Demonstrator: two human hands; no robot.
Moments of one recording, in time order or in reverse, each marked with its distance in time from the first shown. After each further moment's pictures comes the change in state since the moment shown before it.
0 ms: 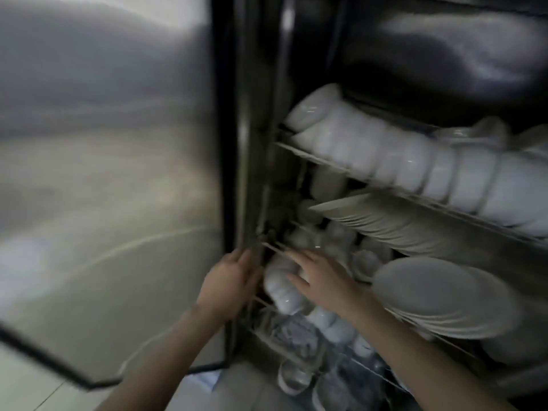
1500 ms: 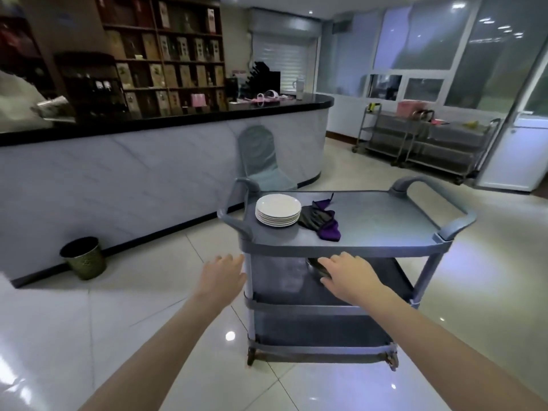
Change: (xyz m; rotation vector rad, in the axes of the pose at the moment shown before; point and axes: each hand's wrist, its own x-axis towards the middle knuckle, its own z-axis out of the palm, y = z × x) left_hand -1.161 -0.530 -0.606 0.714 0.438 -2.050; right_hand -0.140 -1.495 0.286 -0.258 -0.061 -1.882
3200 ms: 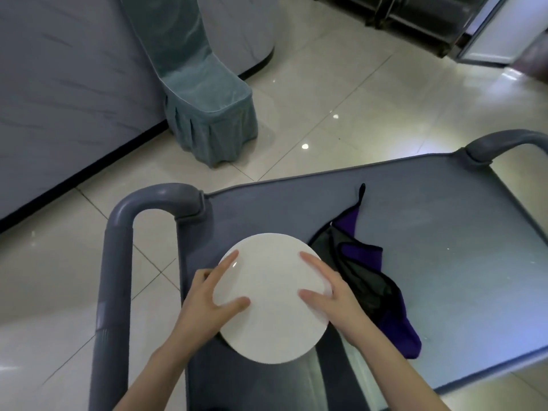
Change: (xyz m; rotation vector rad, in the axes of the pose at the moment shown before) left_hand 0.548 -0.075 0.252 -1.110 -0.493 -0.079; right_hand 0.519 0.104 0.166 1.548 -0.121 0.633
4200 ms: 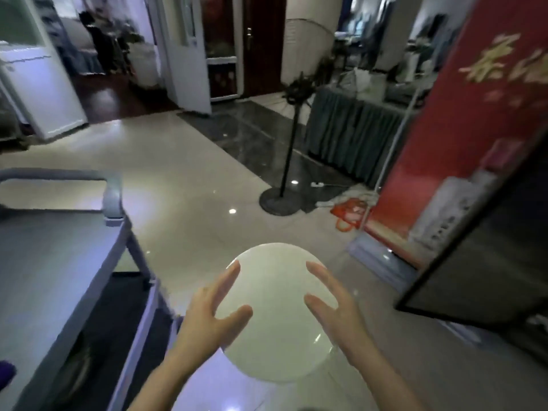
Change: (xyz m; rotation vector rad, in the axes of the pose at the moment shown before) left_hand -0.400 0.215 0.392 0.090 -1.078 0.835; right_hand -0.658 0.216 -0.097 0.246 1.498 0.058
